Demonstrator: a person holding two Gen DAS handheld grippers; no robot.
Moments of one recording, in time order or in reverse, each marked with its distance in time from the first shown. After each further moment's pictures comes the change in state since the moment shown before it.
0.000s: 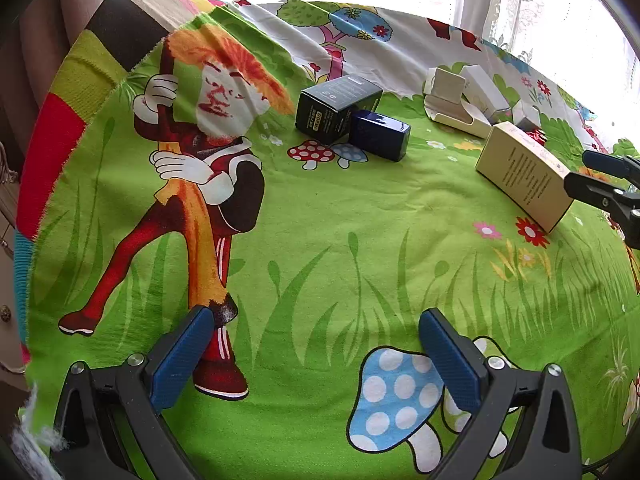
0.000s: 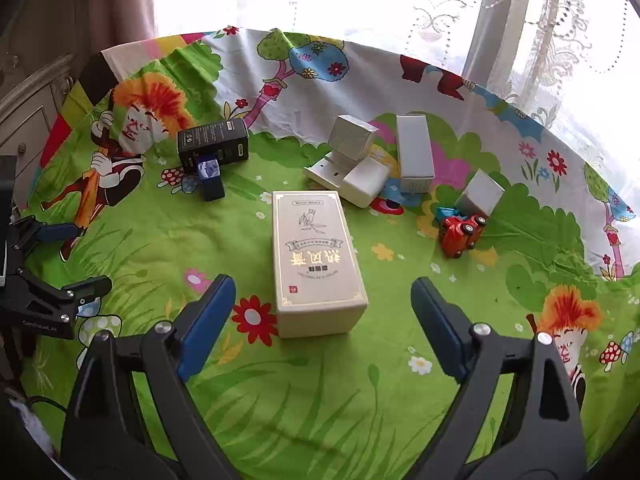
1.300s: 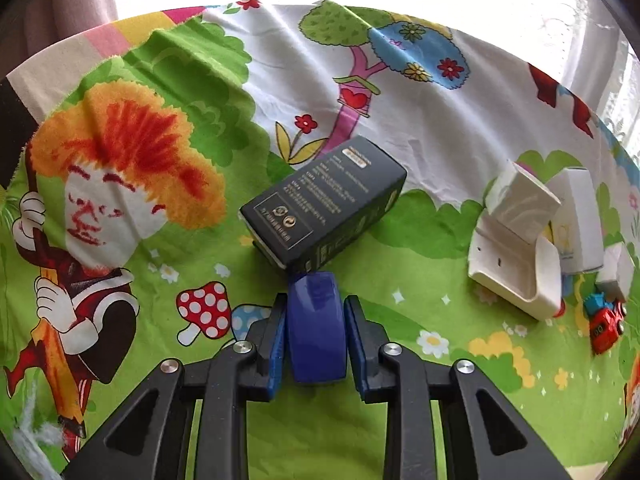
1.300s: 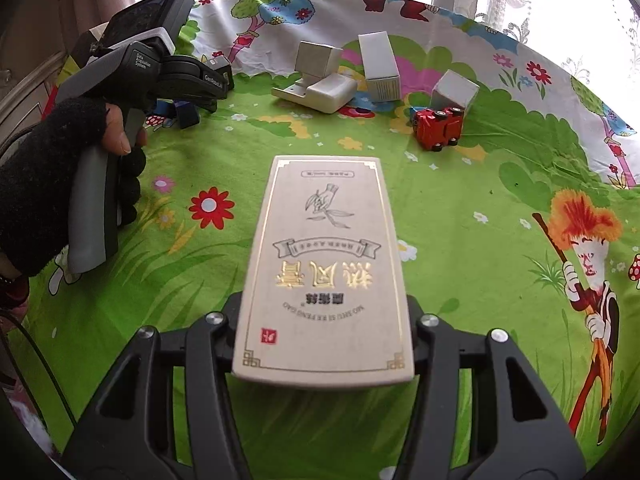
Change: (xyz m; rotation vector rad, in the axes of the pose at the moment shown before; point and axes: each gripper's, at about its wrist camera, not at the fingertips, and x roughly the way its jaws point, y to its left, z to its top) left arm 0.083 -0.074 0.124 -0.304 0.008 0.170; right arm -0.006 -0.033 -0.077 0.117 0.069 0.027
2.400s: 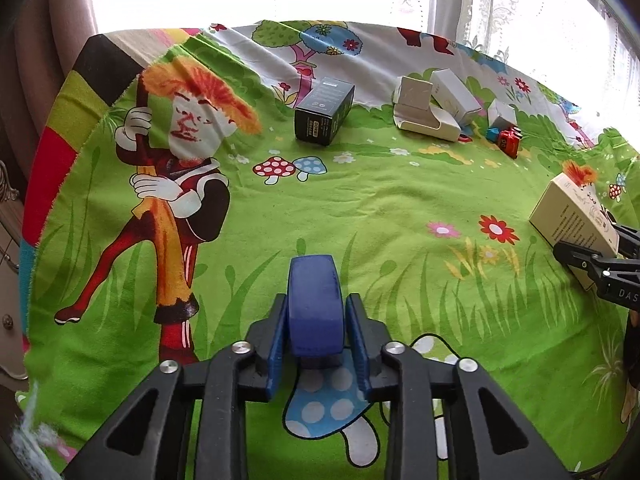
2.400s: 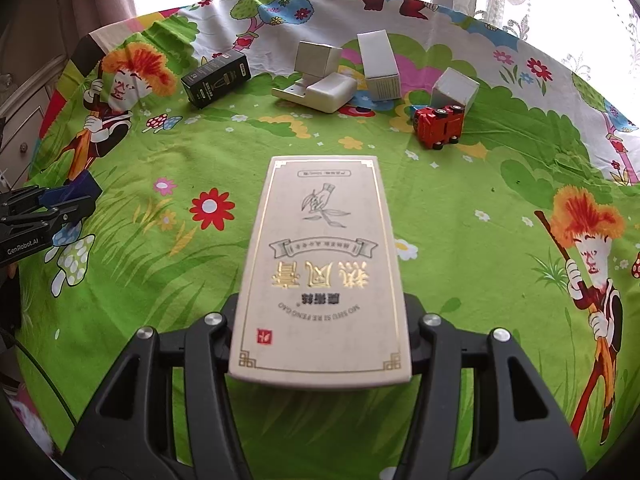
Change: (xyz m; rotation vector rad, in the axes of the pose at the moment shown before) left arm -0.084 0.096 -0.113 0.351 -0.077 -0.168; right arm 0.002 0.000 0.000 0.006 0.000 0.006
